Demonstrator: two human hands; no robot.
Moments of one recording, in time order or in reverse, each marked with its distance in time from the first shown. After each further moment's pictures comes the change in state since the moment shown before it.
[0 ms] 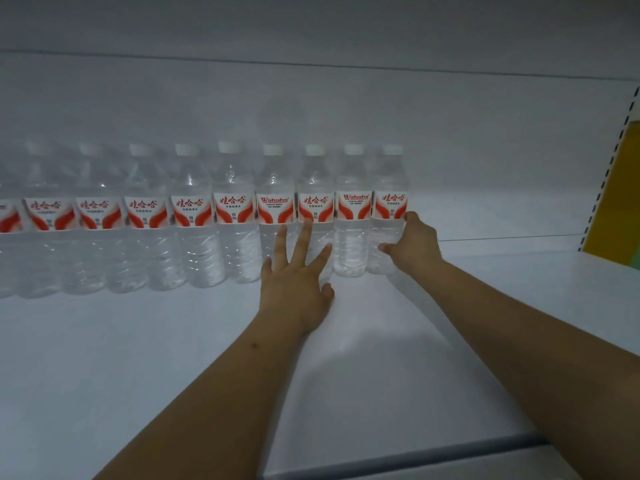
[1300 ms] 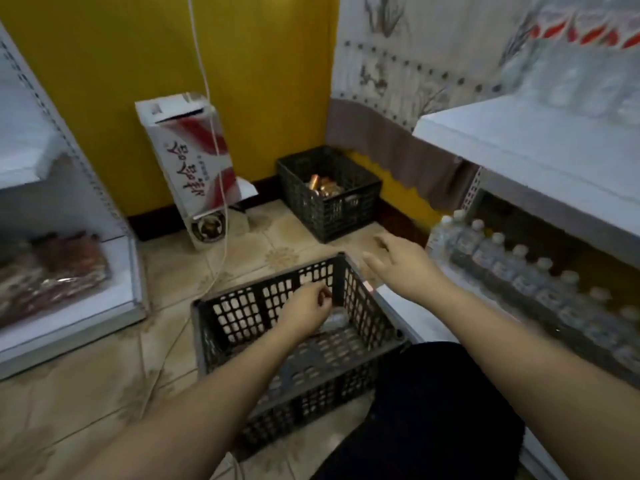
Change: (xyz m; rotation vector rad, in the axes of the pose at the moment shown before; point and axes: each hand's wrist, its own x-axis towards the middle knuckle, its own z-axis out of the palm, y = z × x) left_hand -0.645 -0.209 -0.079 -0.302 -0.131 -1.259; right_hand -0.549 -0.258 0.183 0.009 -1.236 -0.900
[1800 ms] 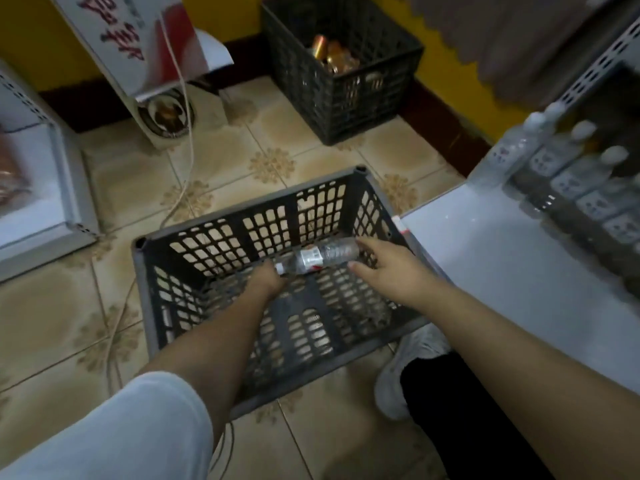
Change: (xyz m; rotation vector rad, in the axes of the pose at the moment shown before) left_hand 0.134 -0.243 0.160 -0.059 -0.258 -0.554; right_hand 0.110 0.079 0.190 0.019 -0.466 0.125
